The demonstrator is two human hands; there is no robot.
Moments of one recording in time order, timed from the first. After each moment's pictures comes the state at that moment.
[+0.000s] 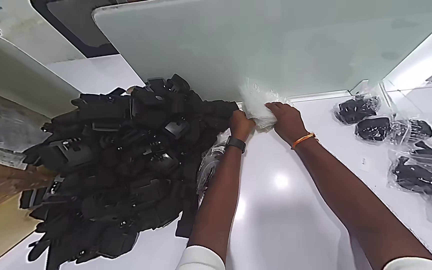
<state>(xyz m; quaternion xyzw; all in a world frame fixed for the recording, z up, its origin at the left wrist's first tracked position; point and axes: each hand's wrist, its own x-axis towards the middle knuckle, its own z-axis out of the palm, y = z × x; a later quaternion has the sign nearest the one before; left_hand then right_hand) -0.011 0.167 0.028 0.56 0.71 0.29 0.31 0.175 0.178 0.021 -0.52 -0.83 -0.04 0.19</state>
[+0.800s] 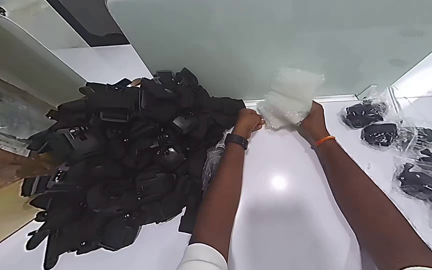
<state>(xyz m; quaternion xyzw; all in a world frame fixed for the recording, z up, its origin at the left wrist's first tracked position) -0.014 0.166 0.037 0.37 0.57 0.41 0.61 0.217 0.175 0.019 -0.55 -0.68 0.19 0.45</state>
